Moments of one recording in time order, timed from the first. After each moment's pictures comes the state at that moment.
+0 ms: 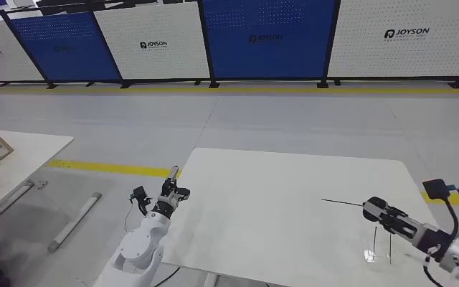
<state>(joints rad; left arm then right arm) 1.73 -1.15 -1.60 -1.80 -0.42 0.00 0.00 -1.59 -0.75 1.60 -2.03 0.05 -0.07 0.70</state>
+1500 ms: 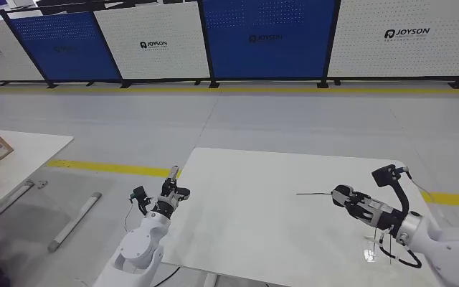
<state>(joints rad) 1.73 -1.15 -1.60 -1.80 -0.42 0.00 0.00 -1.29 -0.79 1.30 -1.90 -0.18 -0.22 0.70</state>
